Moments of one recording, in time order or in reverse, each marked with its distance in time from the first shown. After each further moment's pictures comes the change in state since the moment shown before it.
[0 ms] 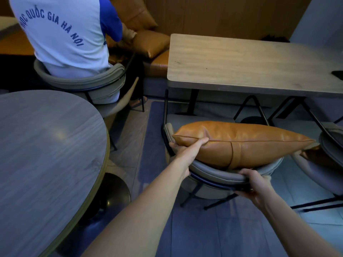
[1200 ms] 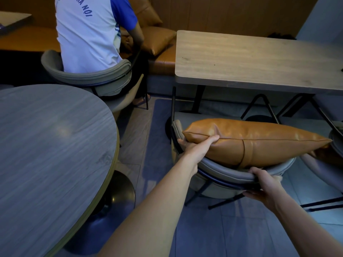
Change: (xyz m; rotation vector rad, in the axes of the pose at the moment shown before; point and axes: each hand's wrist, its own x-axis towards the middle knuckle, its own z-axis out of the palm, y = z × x) left_hand -0.005 -0.004 -0.010 0.125 -0.017 -0.013; right_hand 0.002 0.013 0.001 -0.116 0.030 0.021
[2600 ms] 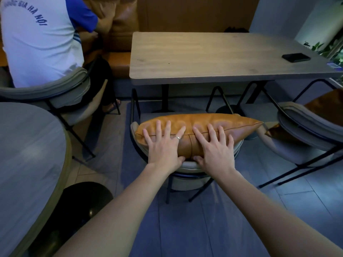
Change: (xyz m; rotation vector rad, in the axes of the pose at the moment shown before) left_hand -0.026 -0.004 0.050 1.527 0.375 0.750; right_hand -0.041 -0.040 -0.007 -1.383 0.198 -1.051
